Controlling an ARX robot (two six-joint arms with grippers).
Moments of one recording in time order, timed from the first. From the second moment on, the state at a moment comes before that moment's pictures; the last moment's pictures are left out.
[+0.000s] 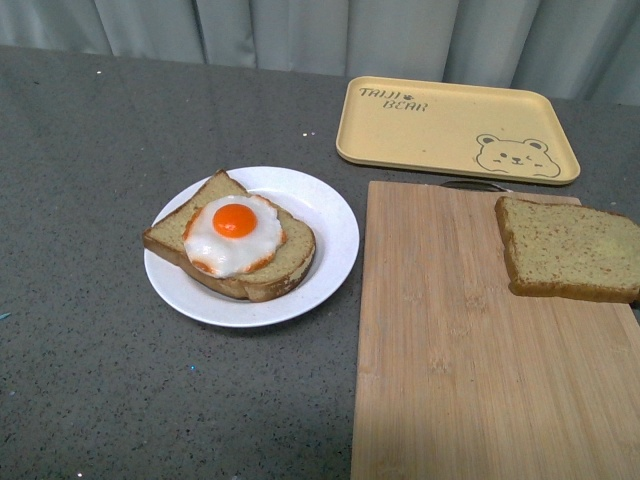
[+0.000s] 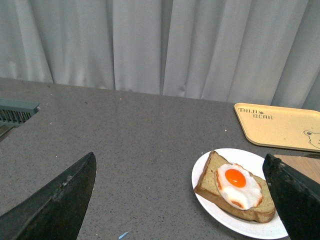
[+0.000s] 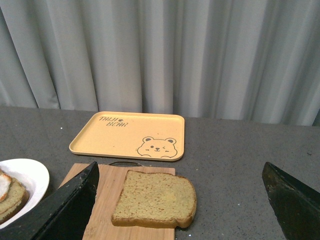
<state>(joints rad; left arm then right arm) 0.00 0.00 0.02 0.00 0.00 -0.01 0.00 0.00 0.00 0.00 0.00 0.00</state>
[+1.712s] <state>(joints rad) 0.00 0.00 0.02 0.00 0.00 -0.01 -0.26 1.93 0.76 0.15 -0.39 0.04</state>
